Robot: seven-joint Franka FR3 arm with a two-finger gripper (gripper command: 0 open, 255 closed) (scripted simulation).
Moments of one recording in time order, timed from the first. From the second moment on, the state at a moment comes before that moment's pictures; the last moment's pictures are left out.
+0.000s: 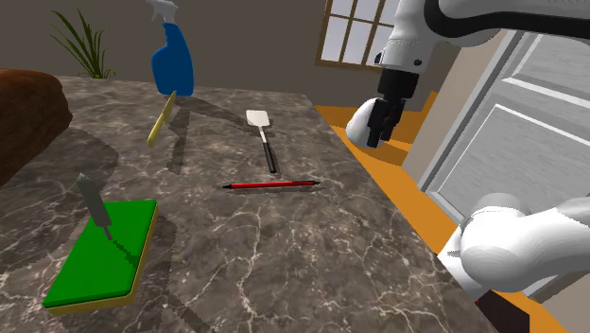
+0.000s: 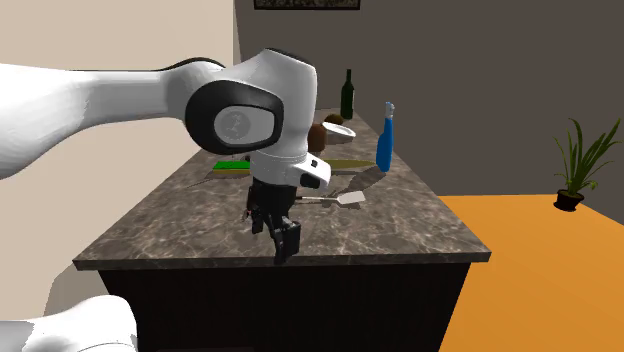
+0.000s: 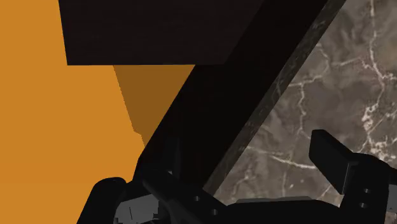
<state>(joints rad) 0.02 -0.74 -0.04 -2.37 0.10 1.50 -0.07</state>
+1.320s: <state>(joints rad) -0.03 -0.16 0.31 -1.86 0.12 1.66 0.74</state>
